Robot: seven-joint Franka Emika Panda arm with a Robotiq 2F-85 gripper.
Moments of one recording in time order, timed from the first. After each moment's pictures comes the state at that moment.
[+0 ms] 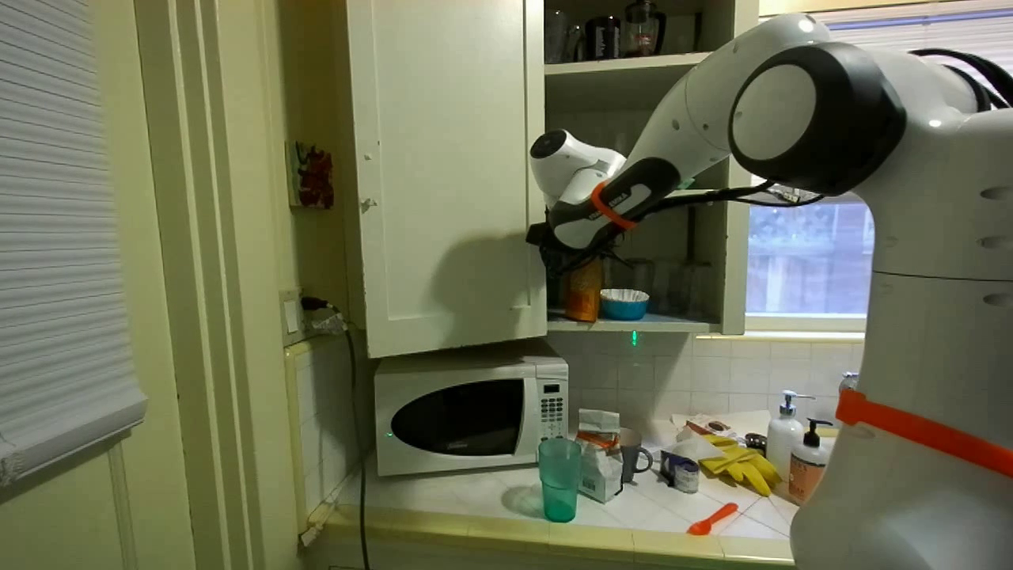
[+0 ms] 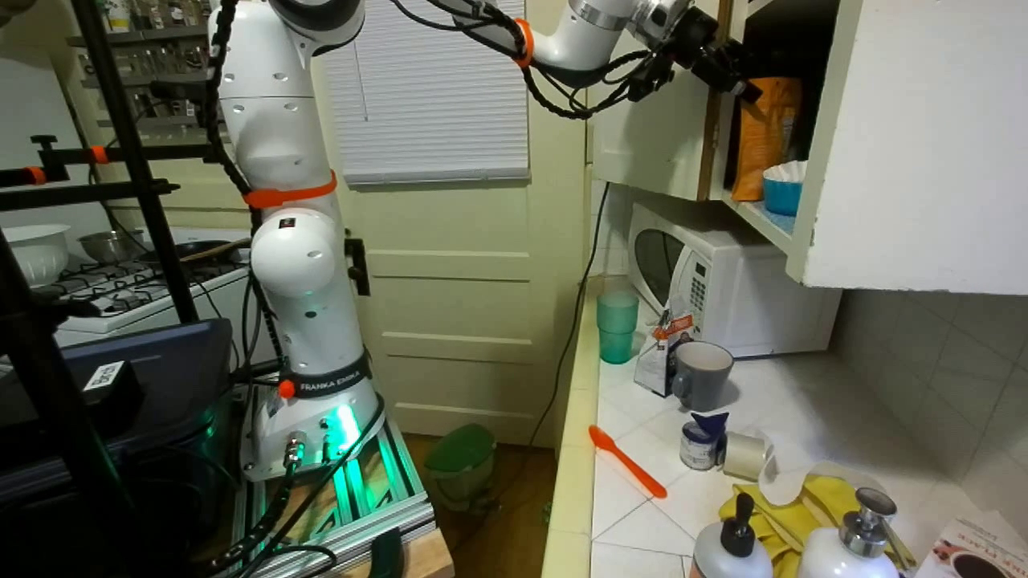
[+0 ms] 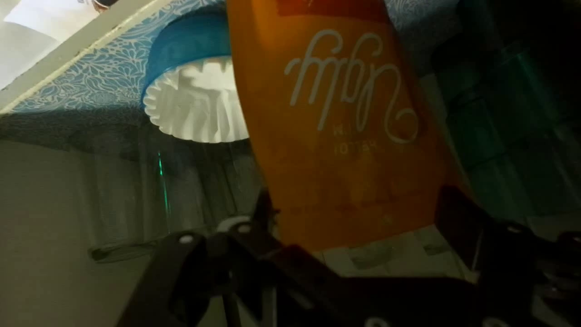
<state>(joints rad) -0.15 -0.03 -0.05 -1.78 -0.95 2.33 1.57</state>
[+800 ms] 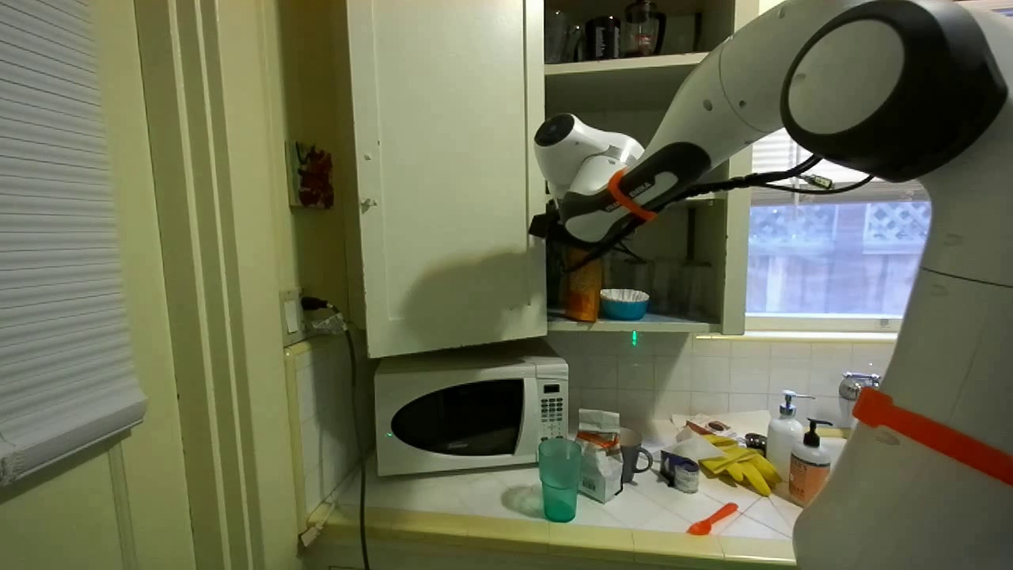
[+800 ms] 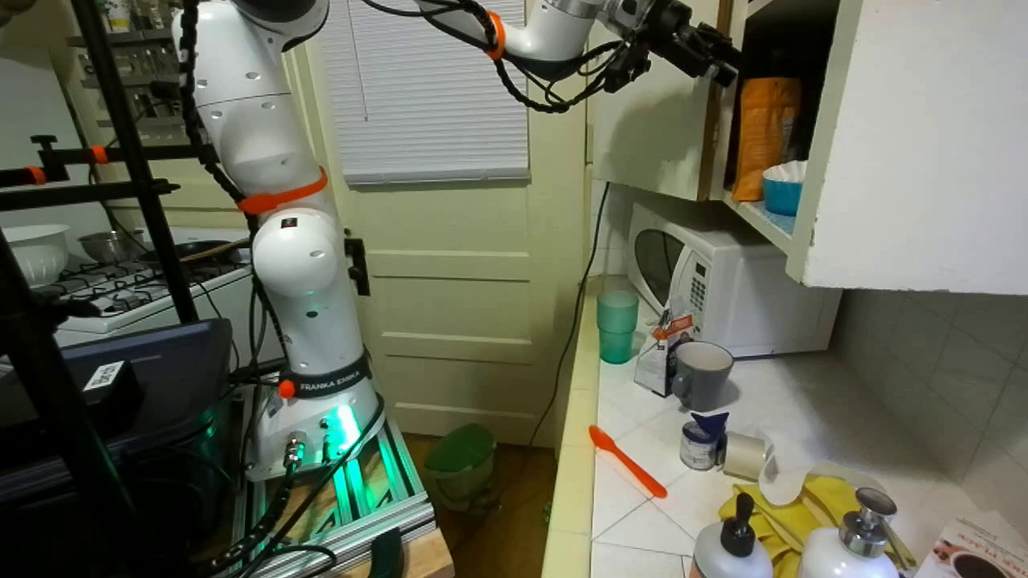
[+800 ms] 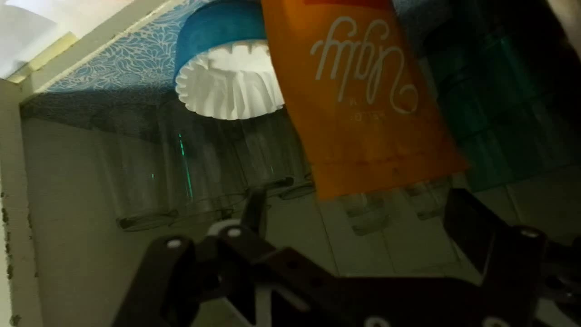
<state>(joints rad) -0.12 -0.18 -0.05 -1.91 -1.00 2.34 1.61</state>
